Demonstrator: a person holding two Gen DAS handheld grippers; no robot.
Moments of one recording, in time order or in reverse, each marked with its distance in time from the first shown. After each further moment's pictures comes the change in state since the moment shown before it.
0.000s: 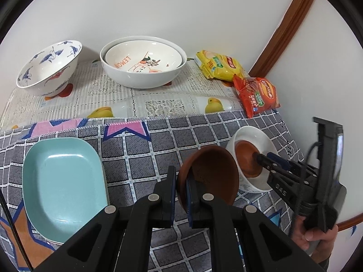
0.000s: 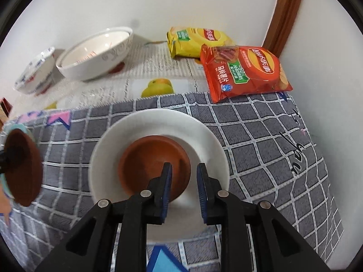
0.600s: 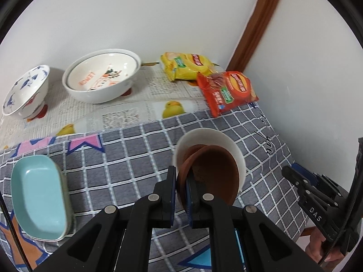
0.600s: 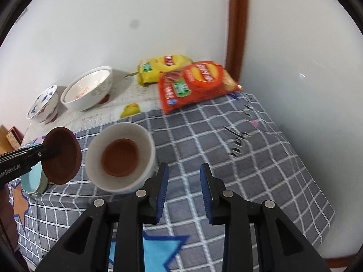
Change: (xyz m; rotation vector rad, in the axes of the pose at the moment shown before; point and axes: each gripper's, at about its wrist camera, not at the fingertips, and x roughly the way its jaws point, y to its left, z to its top) left arm 0.006 -0.091 0.005 0.096 -0.002 -0.006; right arm -0.077 -0.097 -0.038 0.141 -0.125 0.026
